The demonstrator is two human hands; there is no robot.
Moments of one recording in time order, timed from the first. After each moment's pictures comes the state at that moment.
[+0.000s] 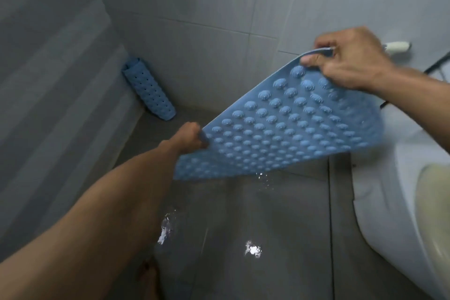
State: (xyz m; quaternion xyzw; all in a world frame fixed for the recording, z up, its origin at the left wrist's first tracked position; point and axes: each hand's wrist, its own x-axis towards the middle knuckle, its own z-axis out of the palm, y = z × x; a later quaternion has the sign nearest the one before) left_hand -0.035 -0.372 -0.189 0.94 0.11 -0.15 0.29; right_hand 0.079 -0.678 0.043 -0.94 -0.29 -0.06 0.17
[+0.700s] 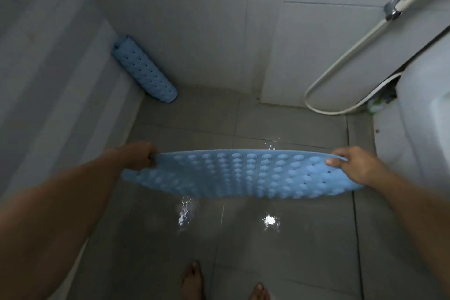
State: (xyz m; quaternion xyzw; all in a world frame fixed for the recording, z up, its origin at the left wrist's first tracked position) left_hand -0.115 -0.271 -0.241 0.92 0.09 -0.39 0.04; right_hand -0.015 -0.795 -0.225 -0.94 -0.01 0.30 0.17
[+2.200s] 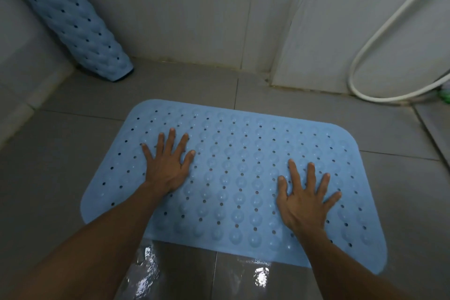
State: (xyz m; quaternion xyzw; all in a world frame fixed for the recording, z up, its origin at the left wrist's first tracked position) left_hand 0.008 -0.315 -0.783 0.98 0.15 -0.06 0.08; right_hand -0.002 -0.646 -0.779 -0.99 0.09 0.07 0.08
